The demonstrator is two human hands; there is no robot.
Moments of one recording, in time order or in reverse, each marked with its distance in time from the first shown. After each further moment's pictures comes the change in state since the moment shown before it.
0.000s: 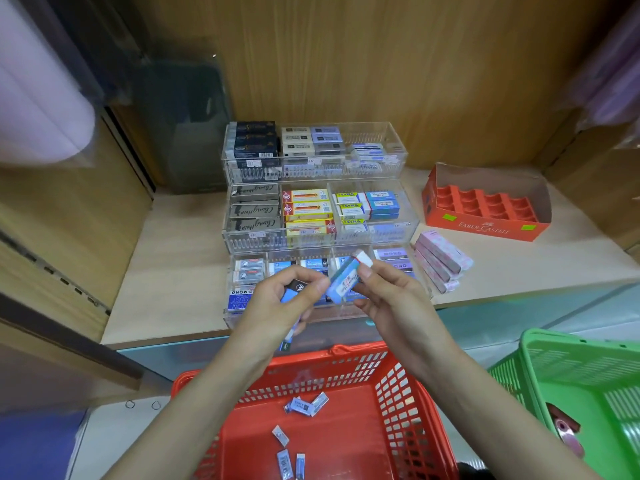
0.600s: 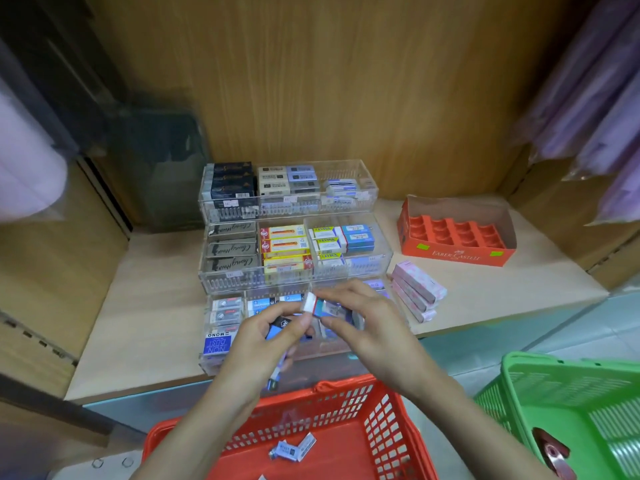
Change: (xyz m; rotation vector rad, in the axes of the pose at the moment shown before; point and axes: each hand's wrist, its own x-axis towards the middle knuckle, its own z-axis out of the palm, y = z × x) left_hand 0.009 -0.001 0.010 -0.018 0.014 0.003; right_hand 0.008 -0.019 -0.011 -0.987 -0.197 -0.508
